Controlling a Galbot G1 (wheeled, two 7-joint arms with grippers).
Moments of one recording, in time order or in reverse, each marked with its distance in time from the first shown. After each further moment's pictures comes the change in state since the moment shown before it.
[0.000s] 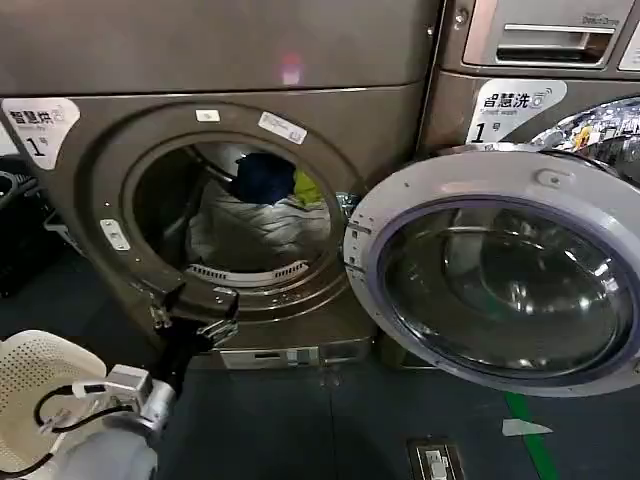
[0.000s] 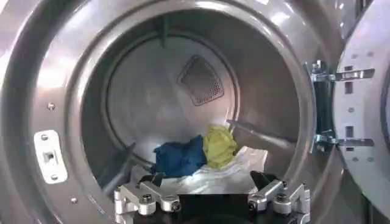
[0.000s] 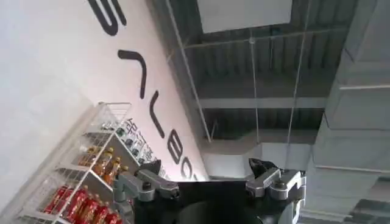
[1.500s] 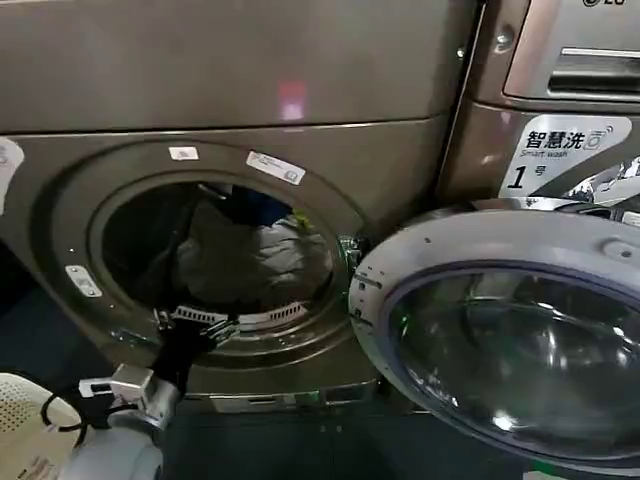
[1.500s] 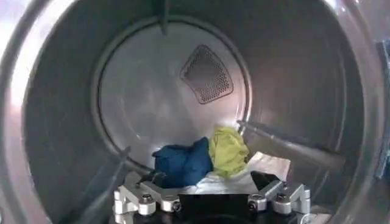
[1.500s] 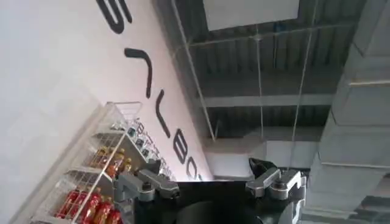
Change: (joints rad) left arm -0.003 0.000 0.008 -0.005 0.004 -0.021 -0.015; right arm -0.031 -0.010 0.052 -0.035 0.026 -0.007 0.001
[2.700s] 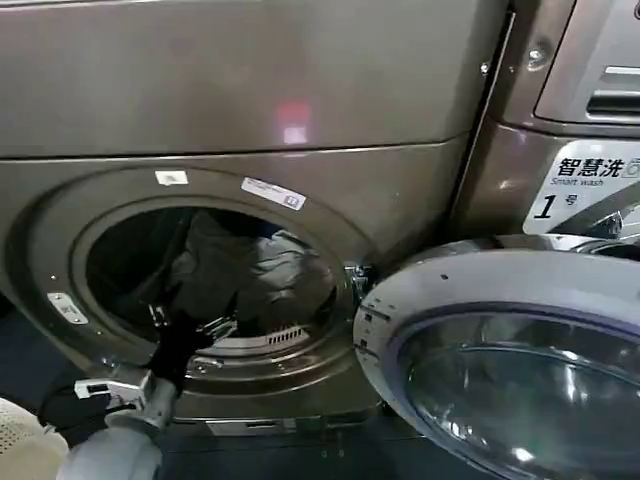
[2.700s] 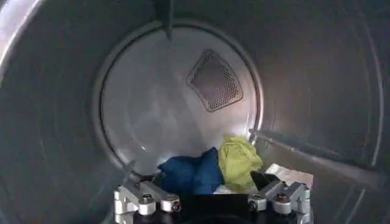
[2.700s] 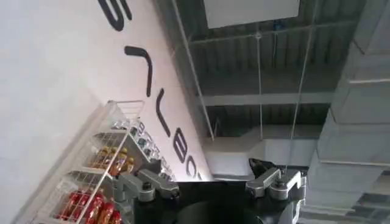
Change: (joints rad) left arm -0.181 -0.031 0.025 0.158 0.633 -0.155 0.287; right arm -0.056 0.029 0.046 0.039 -0.111 0.024 0.061
